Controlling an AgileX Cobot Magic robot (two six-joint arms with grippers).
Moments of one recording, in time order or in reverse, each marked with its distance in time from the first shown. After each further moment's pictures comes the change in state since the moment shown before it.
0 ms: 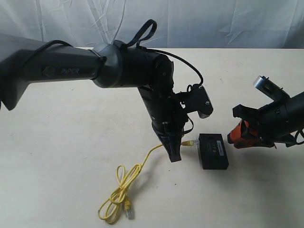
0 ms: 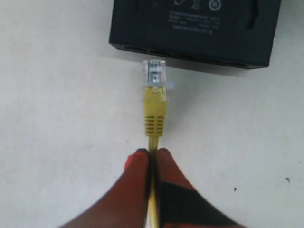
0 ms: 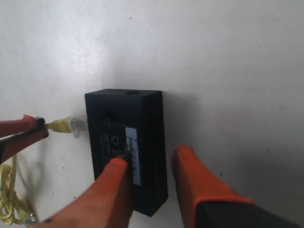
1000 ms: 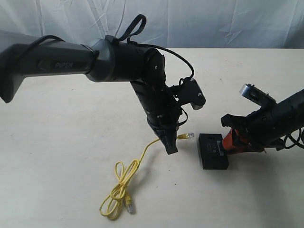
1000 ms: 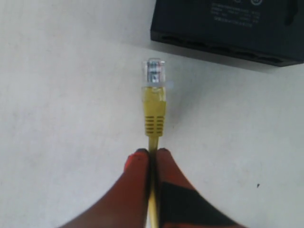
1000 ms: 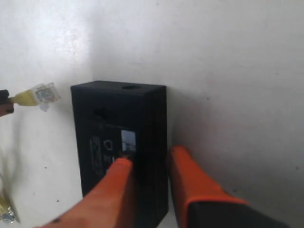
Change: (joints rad) left arm 0.046 0.000 0.000 -0.029 -0.010 0.002; right arm 0.075 0.053 0.002 0.004 -0.058 -0.022
